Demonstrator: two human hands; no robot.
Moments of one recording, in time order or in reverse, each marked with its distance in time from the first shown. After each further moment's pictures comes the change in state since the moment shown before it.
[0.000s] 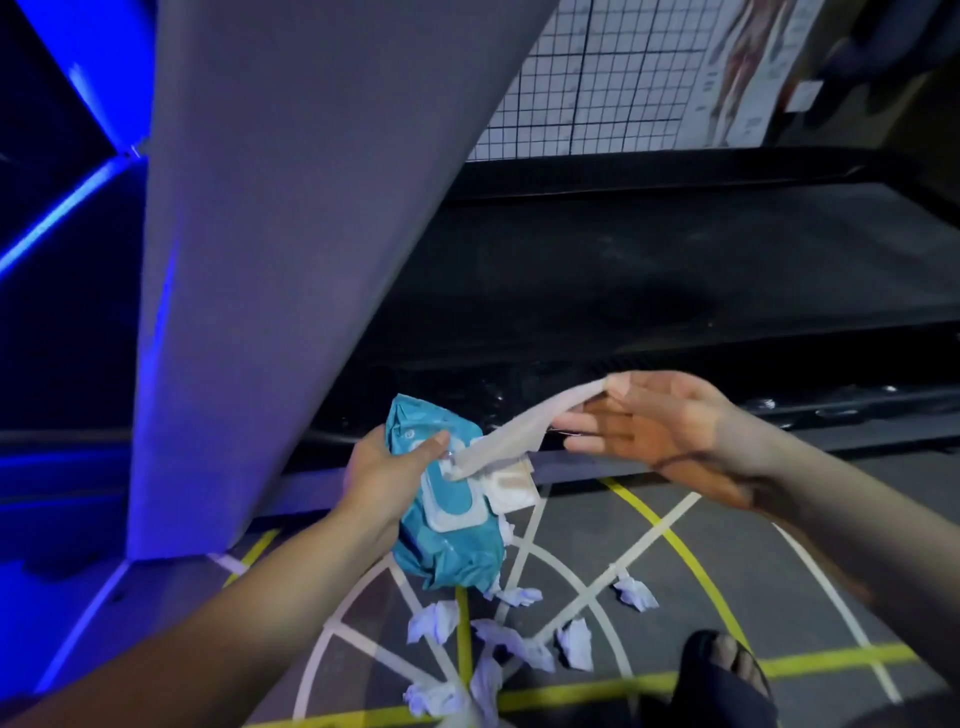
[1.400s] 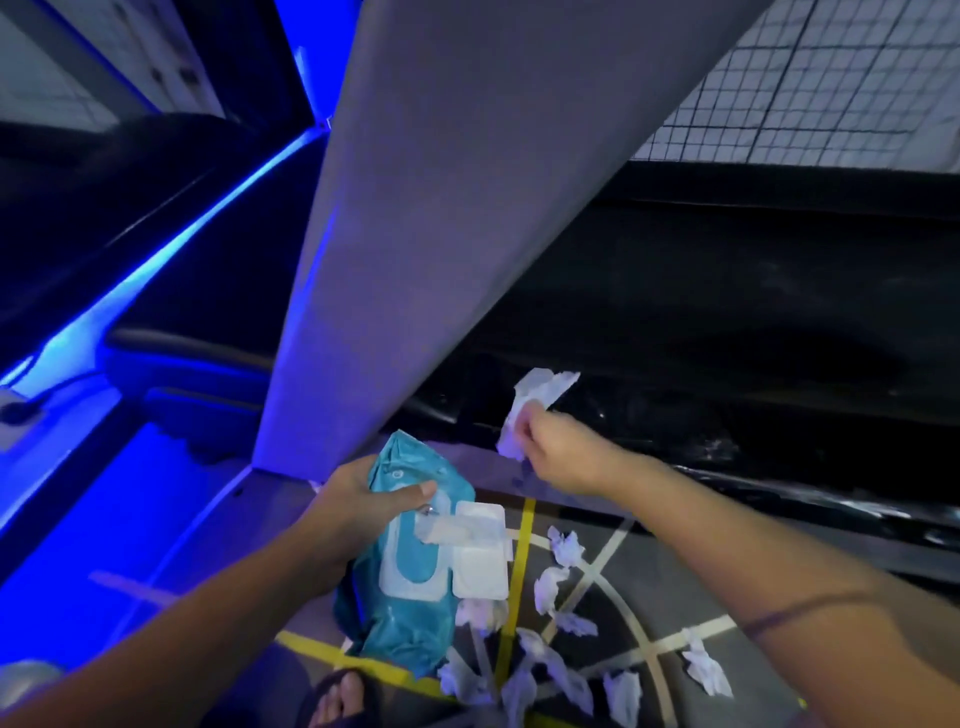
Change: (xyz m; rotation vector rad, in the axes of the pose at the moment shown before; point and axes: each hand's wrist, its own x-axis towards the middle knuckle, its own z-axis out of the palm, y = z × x) left_hand -0.055 -0.004 -0.087 0.023 0.087 -0.112; right_hand 0.165 0.109 0.046 -1.388 -0.347 -0.100
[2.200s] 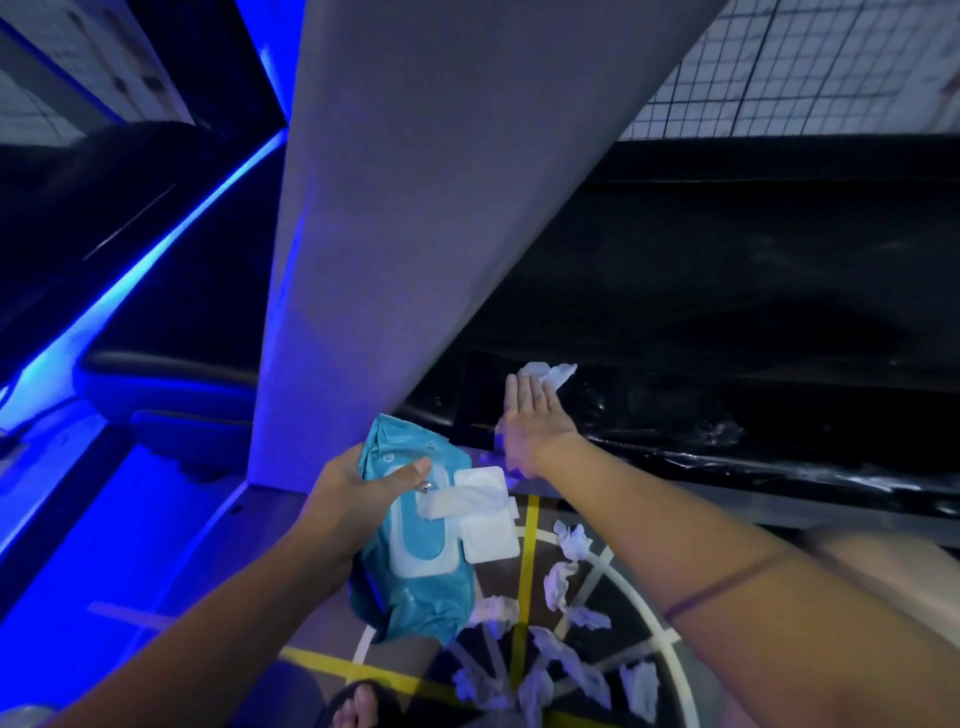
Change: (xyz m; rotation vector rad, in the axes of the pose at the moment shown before) left_hand 0.011 0.014 0.003 -0.053 0.064 0.021; right_hand 0.059 0.000 0.037 -0.563 -0.091 0.293
